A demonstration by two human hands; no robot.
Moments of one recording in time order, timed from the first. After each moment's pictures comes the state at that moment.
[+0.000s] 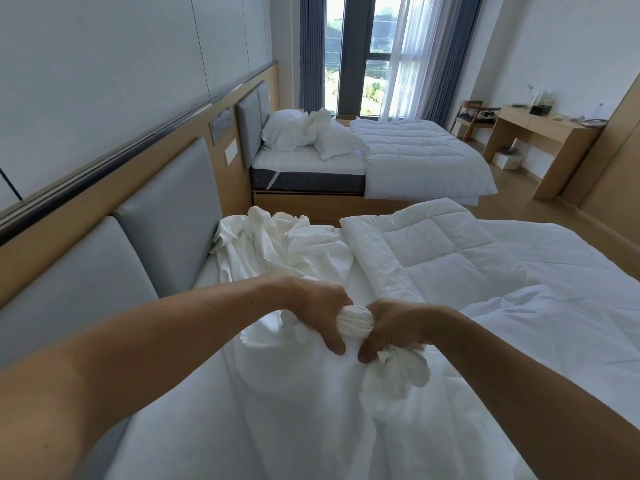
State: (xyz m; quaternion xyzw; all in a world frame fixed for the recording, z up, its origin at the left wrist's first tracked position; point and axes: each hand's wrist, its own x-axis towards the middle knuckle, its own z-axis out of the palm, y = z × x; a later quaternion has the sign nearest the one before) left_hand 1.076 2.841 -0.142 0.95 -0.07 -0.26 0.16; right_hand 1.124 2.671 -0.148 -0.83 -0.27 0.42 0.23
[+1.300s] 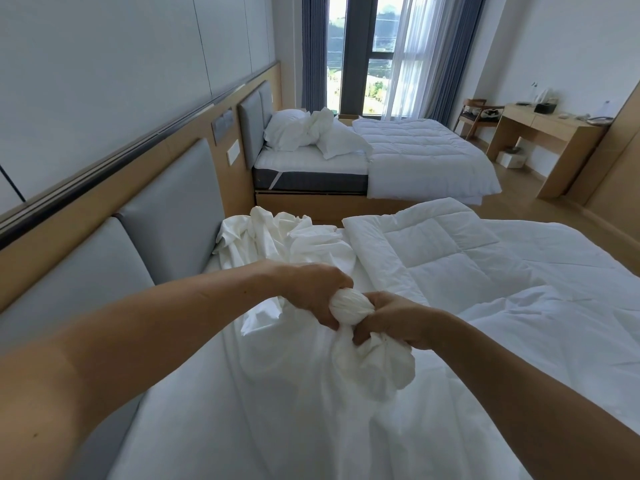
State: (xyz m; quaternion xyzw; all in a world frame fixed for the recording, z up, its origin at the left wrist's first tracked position) left_hand 1.091 2.864 -0.138 0.97 -0.15 -0.14 0.11; right_hand 1.125 2.675 -0.158 -0.75 -0.25 0.44 0.42
